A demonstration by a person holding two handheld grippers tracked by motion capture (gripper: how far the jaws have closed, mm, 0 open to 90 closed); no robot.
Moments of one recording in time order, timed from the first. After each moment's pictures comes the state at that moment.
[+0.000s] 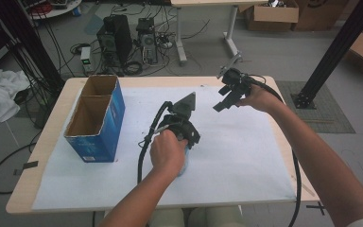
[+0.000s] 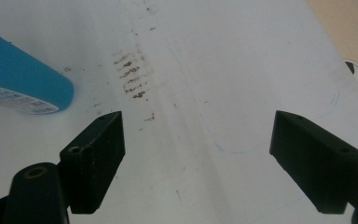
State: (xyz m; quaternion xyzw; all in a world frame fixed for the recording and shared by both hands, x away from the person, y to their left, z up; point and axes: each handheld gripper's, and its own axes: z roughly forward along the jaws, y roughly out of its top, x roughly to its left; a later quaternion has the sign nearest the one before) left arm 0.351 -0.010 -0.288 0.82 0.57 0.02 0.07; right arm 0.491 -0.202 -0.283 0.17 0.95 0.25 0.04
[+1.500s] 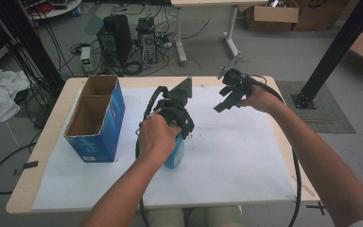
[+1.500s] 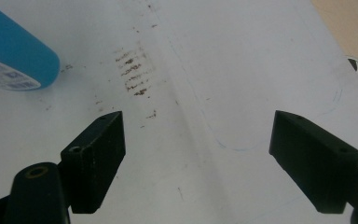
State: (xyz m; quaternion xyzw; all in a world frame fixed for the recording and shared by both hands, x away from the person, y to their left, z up) left arm 0.358 0.006 -0.241 0.84 0.54 0.02 0.07; right arm 0.489 -0.204 -0.284 0.17 0.95 0.25 0.04
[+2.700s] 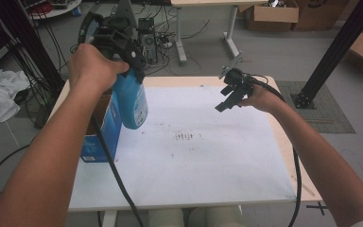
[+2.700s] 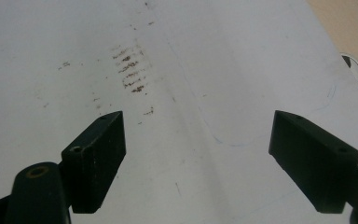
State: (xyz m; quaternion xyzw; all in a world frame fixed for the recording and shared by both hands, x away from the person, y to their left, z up) left arm 0.383 0.114 -0.093 0.78 0.61 0.06 0.13; right arm 0.489 -0.207 -0.282 0.18 0.95 0.25 0.04
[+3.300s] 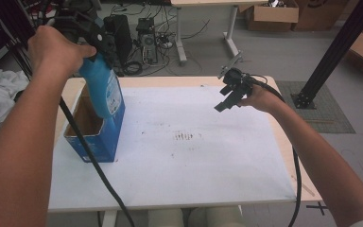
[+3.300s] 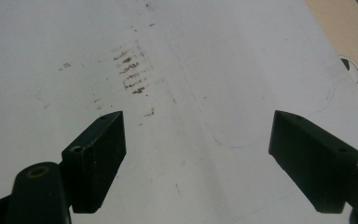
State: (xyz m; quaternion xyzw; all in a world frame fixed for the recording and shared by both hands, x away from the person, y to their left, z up) left arm 0.391 0.175 -0.070 0.74 0.65 0.09 0.12; right arm 0.487 -0.203 -0.280 0.17 0.95 0.24 0.05
